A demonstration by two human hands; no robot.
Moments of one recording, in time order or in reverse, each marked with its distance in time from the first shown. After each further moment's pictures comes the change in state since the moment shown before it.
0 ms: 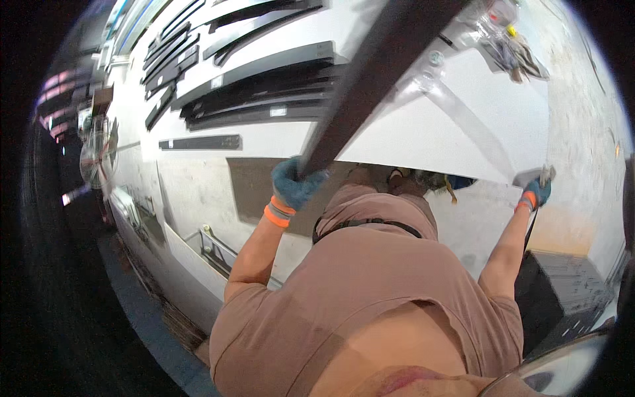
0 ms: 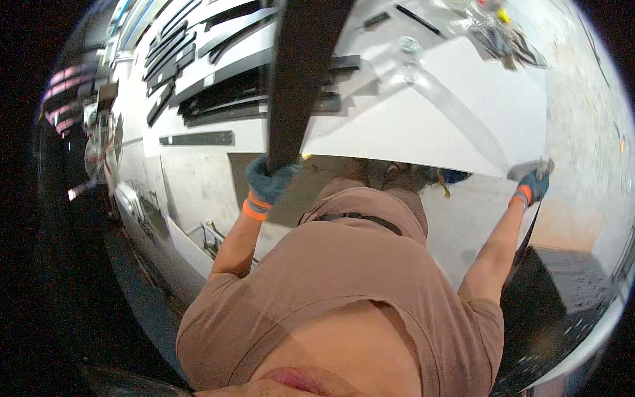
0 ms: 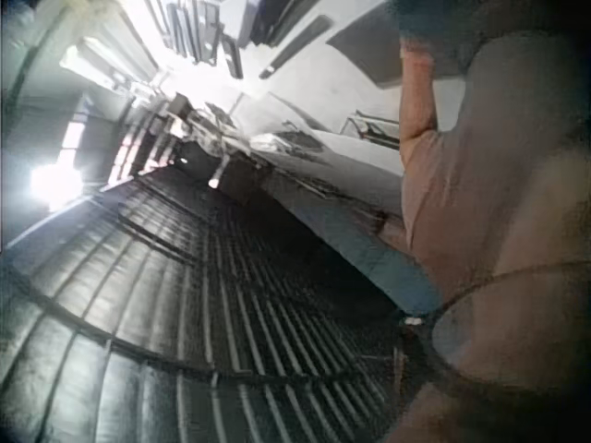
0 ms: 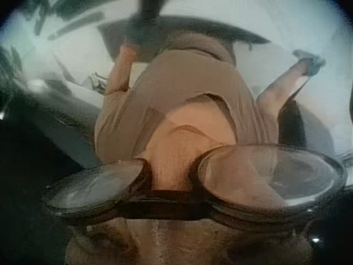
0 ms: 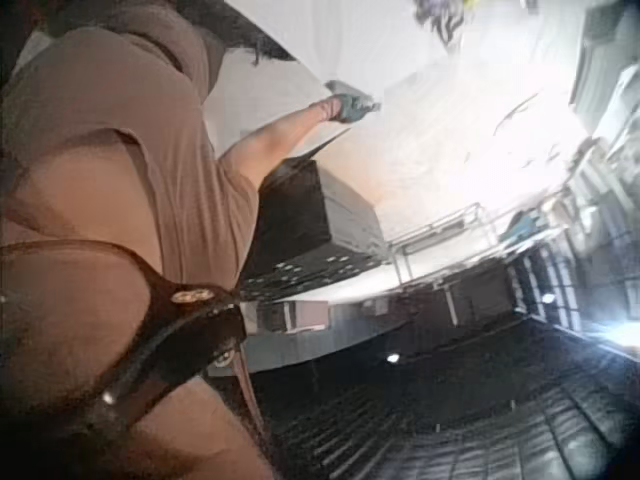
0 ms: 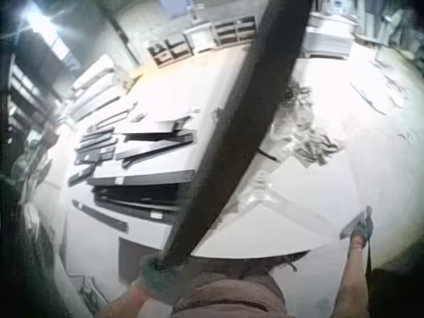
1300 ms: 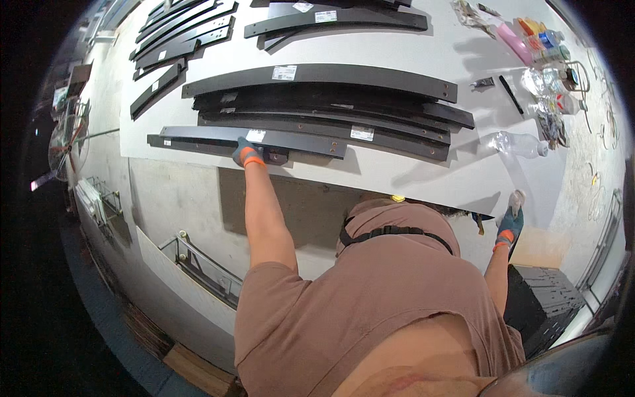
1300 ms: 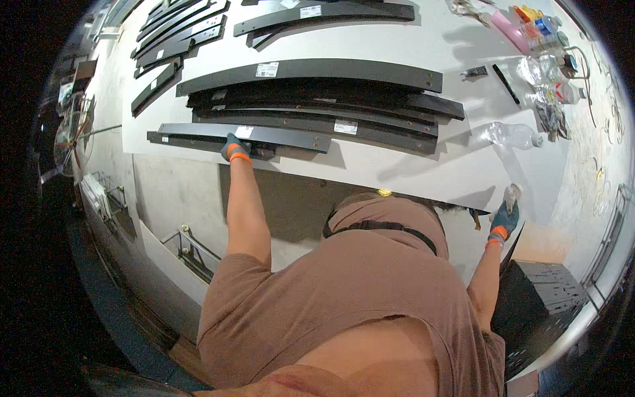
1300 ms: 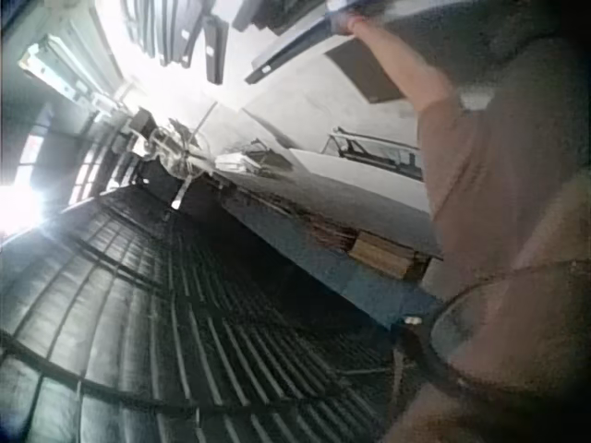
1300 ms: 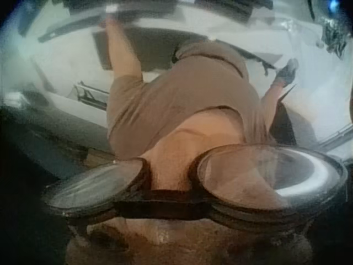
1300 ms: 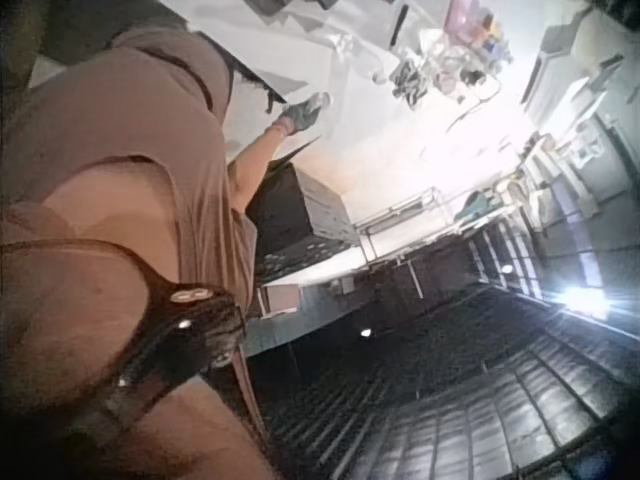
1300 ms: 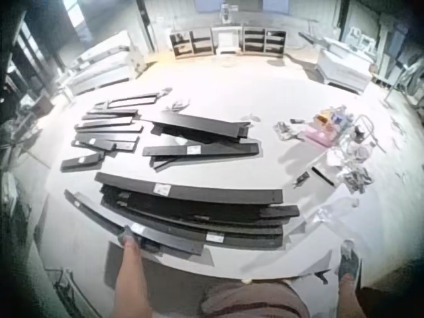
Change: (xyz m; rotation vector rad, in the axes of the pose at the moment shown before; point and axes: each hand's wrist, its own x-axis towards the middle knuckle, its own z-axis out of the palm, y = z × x) left_hand 0.119 -0.381 -0.302 -0.148 1.223 -1.300; right_hand -0.239 -0.253 -0.006 0.236 -0.315 0.197
